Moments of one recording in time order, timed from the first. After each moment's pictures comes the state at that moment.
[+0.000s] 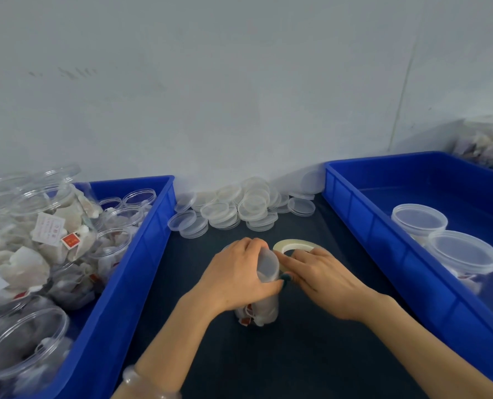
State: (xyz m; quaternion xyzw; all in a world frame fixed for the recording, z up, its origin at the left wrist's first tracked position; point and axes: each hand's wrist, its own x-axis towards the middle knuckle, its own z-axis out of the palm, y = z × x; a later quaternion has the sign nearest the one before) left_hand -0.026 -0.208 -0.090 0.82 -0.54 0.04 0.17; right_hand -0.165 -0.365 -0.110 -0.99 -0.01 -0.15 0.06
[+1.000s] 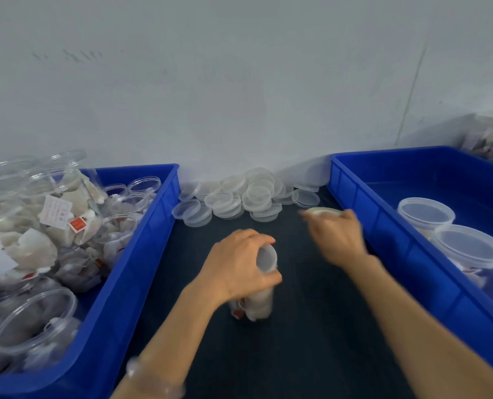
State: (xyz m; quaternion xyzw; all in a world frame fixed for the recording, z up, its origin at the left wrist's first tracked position) left_hand -0.025 -0.197 -0.086 0.84 -0.51 0.01 0.18; right_hand -0.129 -0.401 -0.098 -0.96 0.18 -0.22 -0.08
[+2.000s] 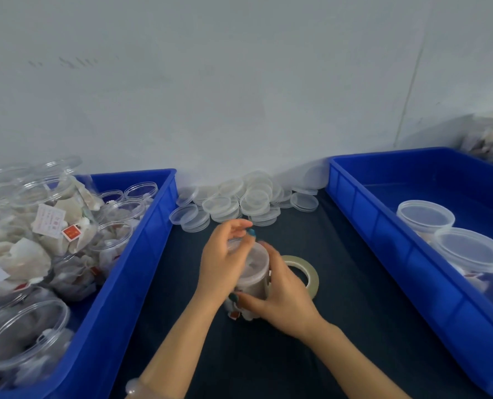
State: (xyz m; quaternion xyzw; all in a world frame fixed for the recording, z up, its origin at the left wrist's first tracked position) left_hand -0.029 -0.199 -0.094 0.74 -0.35 -0.03 0.57; right_hand -0.134 -0.293 -0.142 -0.86 0.11 -0.23 0.44
